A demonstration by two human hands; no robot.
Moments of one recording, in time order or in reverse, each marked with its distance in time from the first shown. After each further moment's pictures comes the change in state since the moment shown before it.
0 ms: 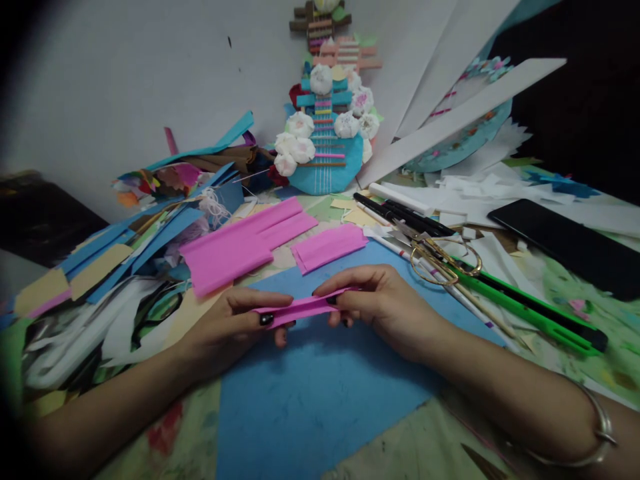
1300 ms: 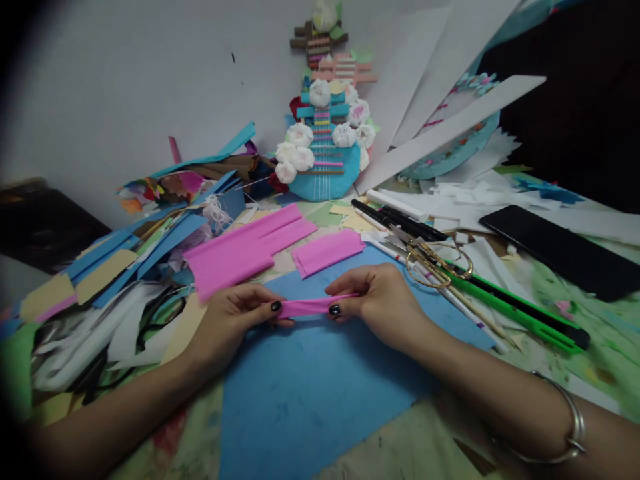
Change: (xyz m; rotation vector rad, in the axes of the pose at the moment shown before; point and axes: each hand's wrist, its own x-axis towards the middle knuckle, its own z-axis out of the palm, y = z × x) left_hand 0.005 0.001 0.007 0.330 0.407 0.080; right_hand 0.003 -0.006 0.003 -0.284 0.252 0.000
